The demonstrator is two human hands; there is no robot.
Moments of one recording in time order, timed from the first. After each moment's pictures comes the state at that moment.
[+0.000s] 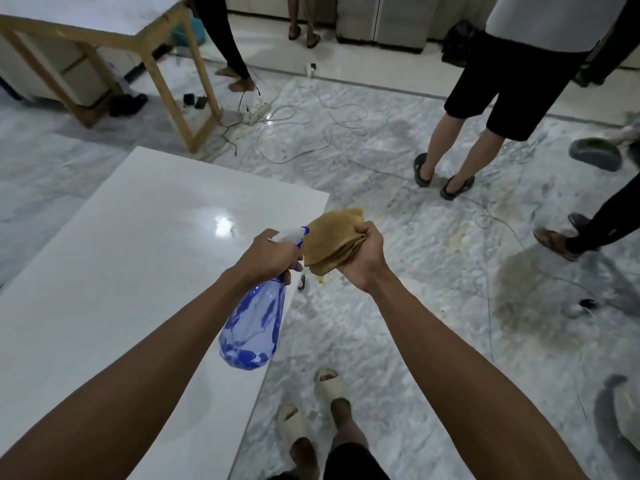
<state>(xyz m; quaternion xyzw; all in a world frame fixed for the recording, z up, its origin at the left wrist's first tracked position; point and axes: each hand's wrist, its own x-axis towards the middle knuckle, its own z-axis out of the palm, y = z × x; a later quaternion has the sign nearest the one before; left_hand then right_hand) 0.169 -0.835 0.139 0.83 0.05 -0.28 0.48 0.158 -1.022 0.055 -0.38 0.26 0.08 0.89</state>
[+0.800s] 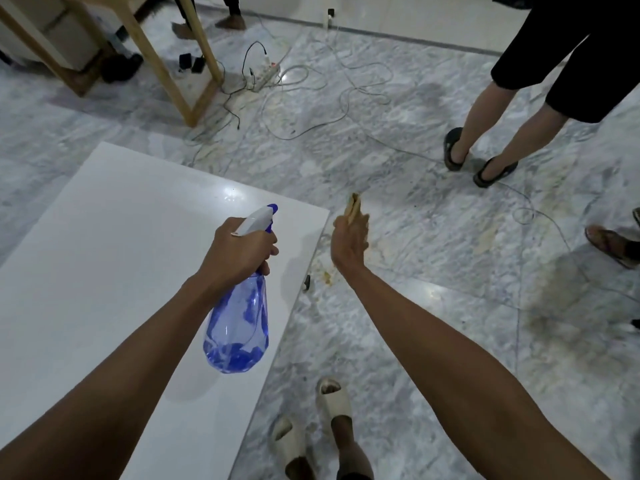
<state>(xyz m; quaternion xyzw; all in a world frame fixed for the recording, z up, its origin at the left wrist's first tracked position) 0.327 -0.887 0.104 0.84 0.14 -0.20 0.48 0.352 -1.054 -0.050 -0.76 0.32 0.04 0.56</state>
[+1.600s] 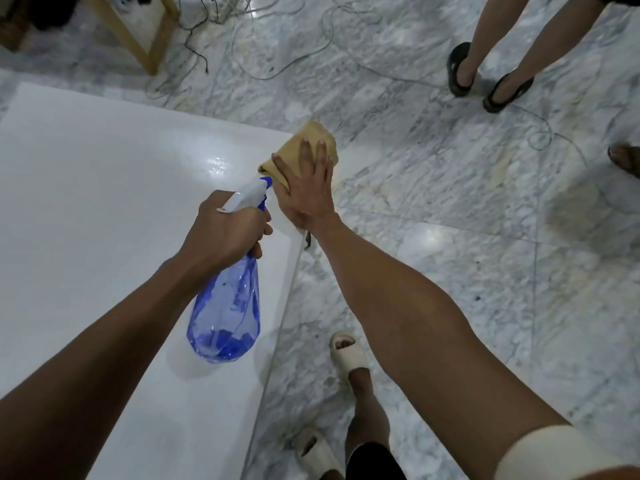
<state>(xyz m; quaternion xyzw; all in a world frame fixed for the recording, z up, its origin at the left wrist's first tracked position) 0.318 -0.865 0.019 0.87 0.10 -0.23 0.42 0.384 -0.993 -0.180 -0.98 0.03 -0.06 0.20</state>
